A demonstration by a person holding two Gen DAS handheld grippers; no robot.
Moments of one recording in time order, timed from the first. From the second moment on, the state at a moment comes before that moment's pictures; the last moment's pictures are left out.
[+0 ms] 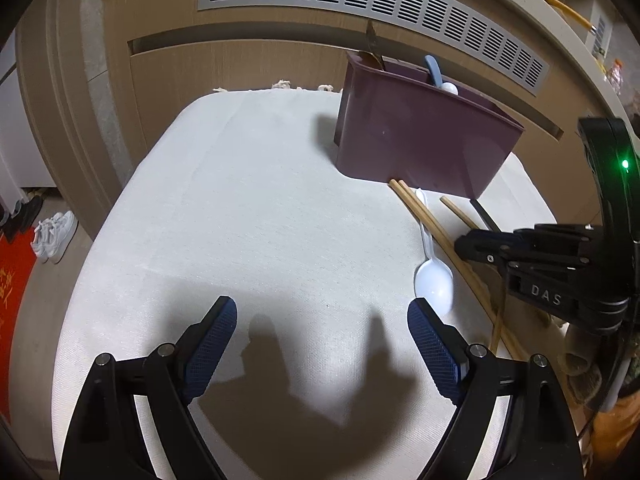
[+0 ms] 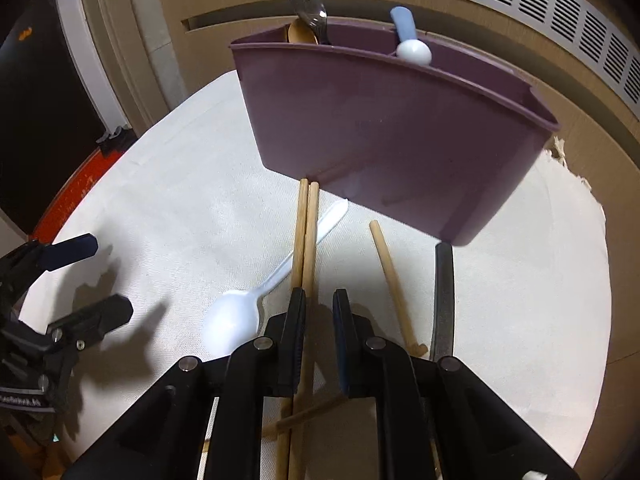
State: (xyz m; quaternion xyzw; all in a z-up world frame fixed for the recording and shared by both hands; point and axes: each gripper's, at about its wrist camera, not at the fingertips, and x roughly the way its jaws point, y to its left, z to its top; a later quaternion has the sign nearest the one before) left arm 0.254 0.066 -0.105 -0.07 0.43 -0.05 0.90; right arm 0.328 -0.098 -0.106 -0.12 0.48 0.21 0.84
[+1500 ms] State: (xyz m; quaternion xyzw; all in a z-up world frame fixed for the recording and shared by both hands) left arm 0.363 -0.013 -0.112 -0.12 0.54 -0.01 0.83; right arm 0.262 -0.248 -0.057 0.04 0.37 0.18 0.91
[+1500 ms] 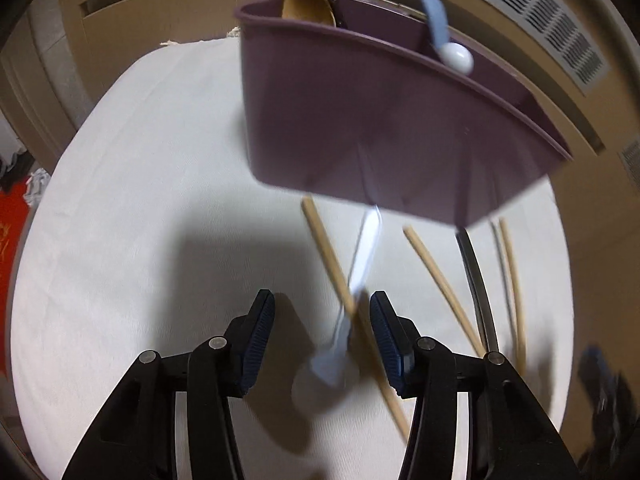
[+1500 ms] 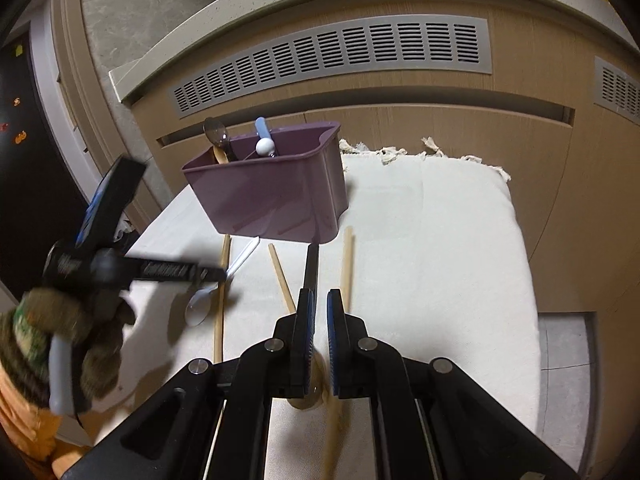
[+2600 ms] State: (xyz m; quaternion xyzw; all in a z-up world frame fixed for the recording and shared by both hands) left arm 0.273 0.030 -0.077 -0.09 0.39 -0.08 0.91; right arm 0.344 -0.214 -0.108 -0.06 0.49 0.10 0.86
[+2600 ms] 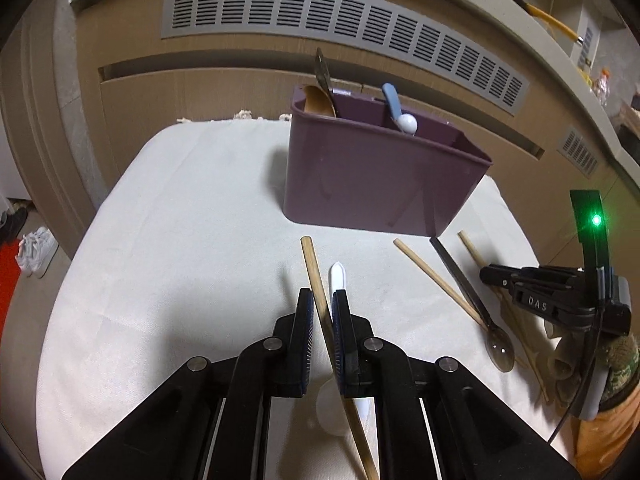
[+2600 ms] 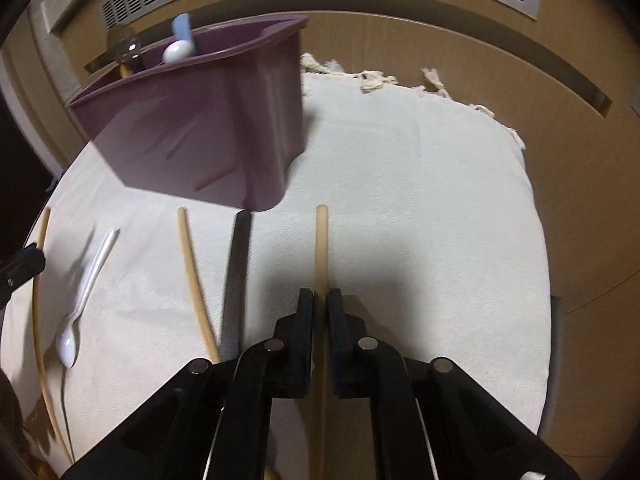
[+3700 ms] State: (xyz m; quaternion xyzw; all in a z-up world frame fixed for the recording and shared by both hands) left arm 0.285 0.102 -0.092 -0.16 0.51 0.03 0.84; right arm 0.218 -0.211 0.037 -0.01 0.30 0.21 0.93
